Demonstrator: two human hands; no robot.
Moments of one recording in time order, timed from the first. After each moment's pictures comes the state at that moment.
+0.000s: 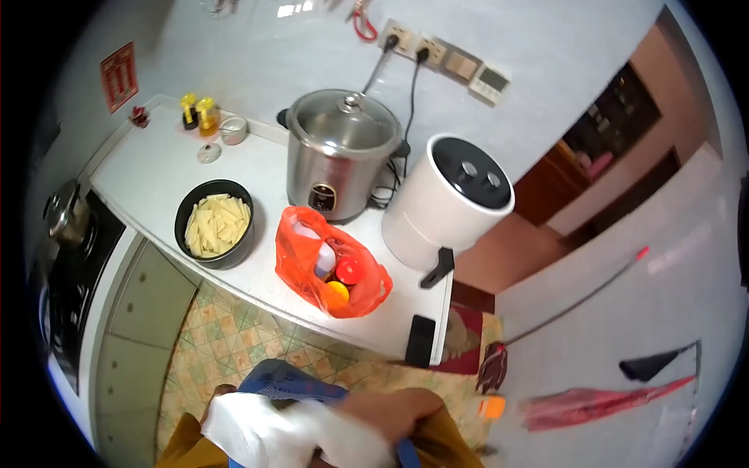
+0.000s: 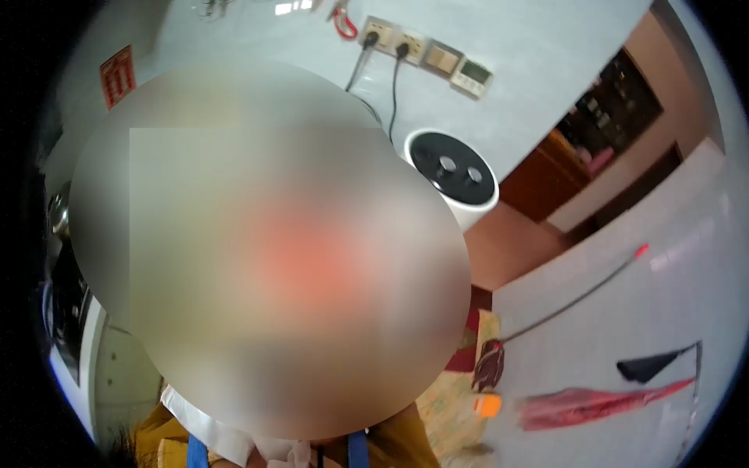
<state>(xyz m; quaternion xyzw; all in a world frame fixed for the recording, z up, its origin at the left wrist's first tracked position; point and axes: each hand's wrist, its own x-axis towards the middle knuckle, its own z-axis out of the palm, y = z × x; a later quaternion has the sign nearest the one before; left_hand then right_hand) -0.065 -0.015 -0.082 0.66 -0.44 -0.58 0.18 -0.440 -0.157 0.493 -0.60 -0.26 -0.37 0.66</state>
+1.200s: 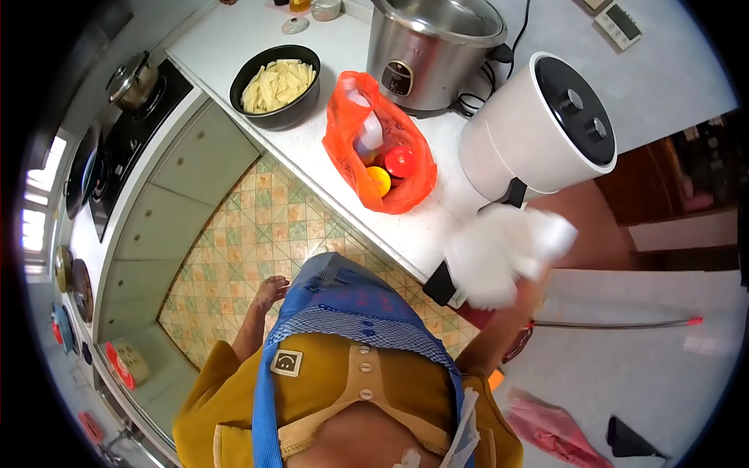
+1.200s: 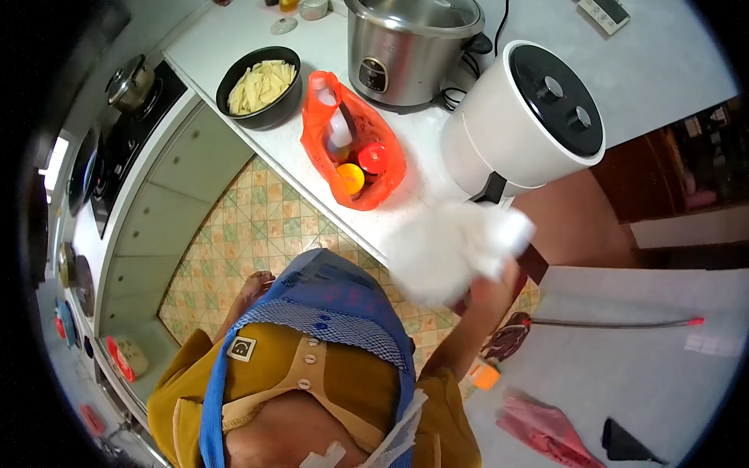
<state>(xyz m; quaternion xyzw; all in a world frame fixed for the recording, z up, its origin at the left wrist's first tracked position) -0.253 0.007 0.029 0.67 -0.03 -0.62 0.41 -0.643 -0.240 0.403 -0.37 0.50 -0.57 0.54</state>
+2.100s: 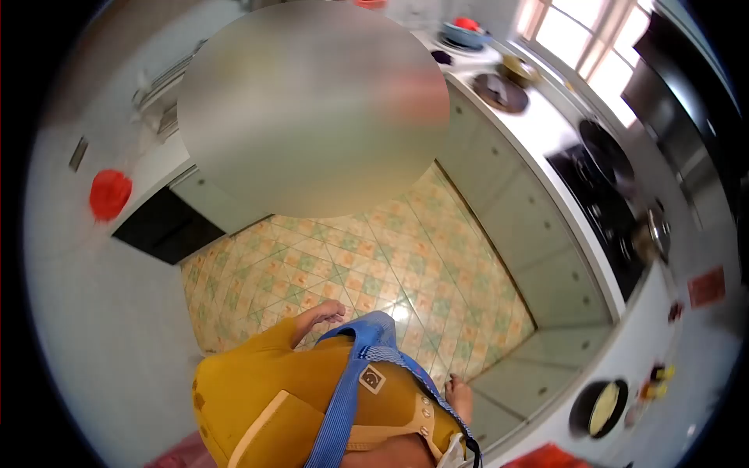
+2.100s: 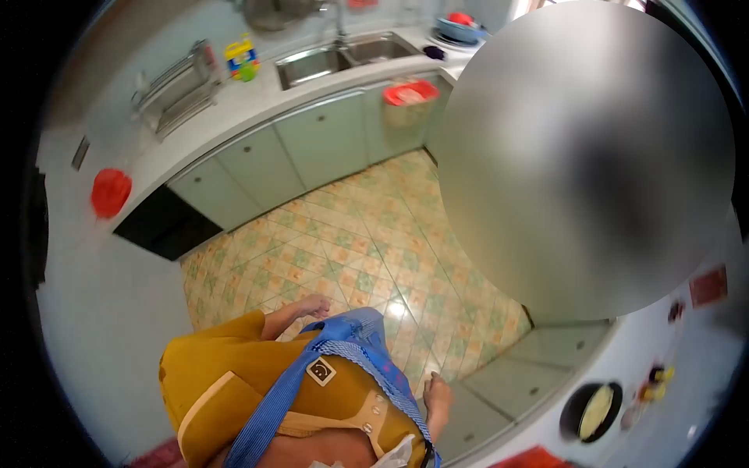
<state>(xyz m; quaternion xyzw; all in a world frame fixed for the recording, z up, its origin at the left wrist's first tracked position) -0.455 0.396 0.024 0.57 0.46 -0.23 0.64 -0.341 -0.028 0.179 -0.94 -0.11 0.26 0.19</state>
